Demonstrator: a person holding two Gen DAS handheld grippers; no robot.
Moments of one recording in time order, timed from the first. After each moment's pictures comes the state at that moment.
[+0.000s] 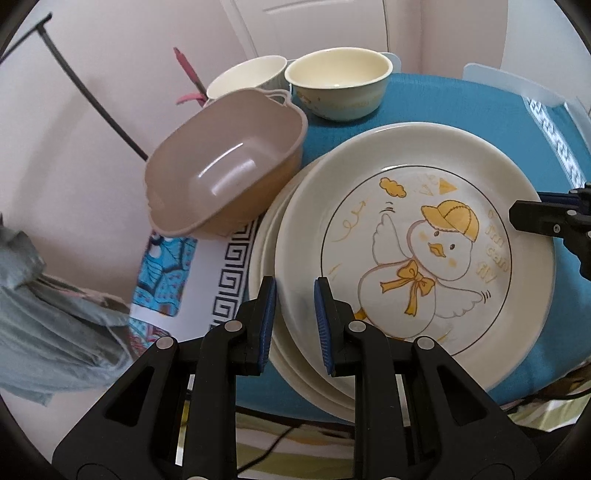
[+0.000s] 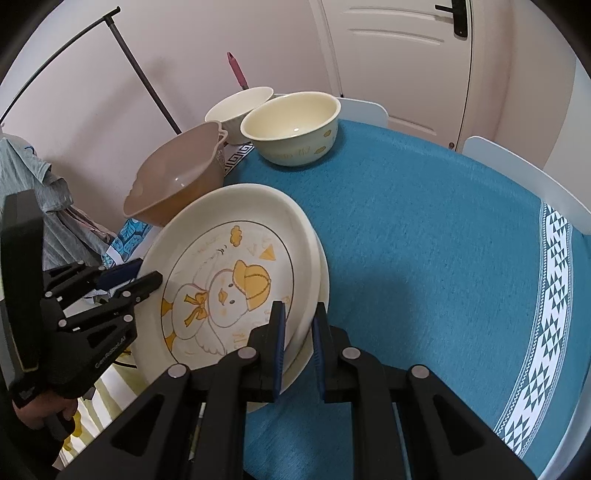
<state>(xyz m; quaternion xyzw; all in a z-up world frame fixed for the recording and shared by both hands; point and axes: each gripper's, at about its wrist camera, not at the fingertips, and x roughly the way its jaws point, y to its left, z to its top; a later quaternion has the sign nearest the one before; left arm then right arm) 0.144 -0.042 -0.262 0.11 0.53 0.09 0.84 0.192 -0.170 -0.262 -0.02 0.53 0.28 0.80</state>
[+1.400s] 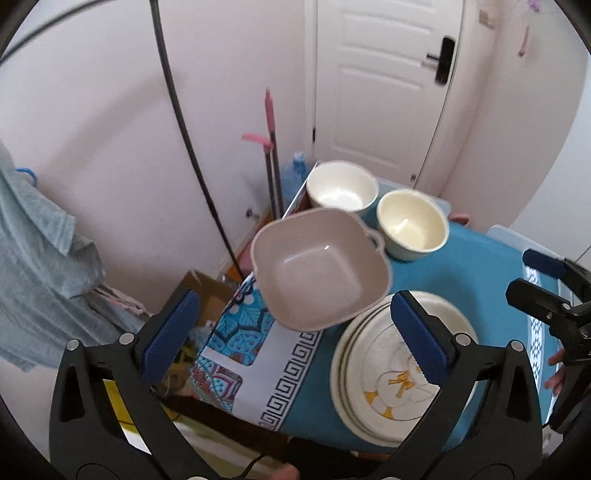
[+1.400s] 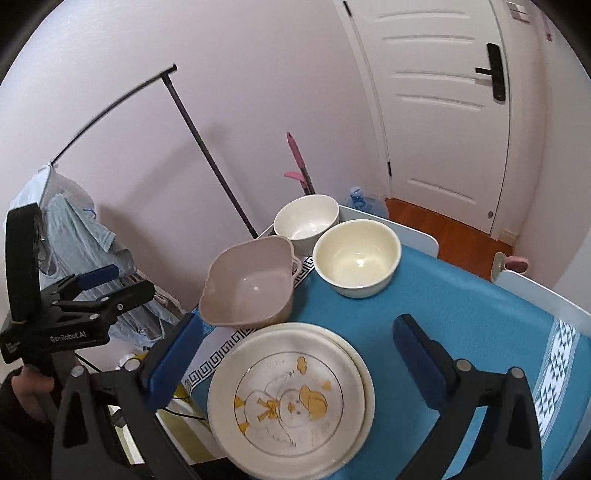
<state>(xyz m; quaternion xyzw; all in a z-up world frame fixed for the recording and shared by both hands) 0.162 0.063 -0.137 -0.06 0.46 0.15 0.87 0.240 -0.129 -0.167 0.00 0.43 0.36 0.82</state>
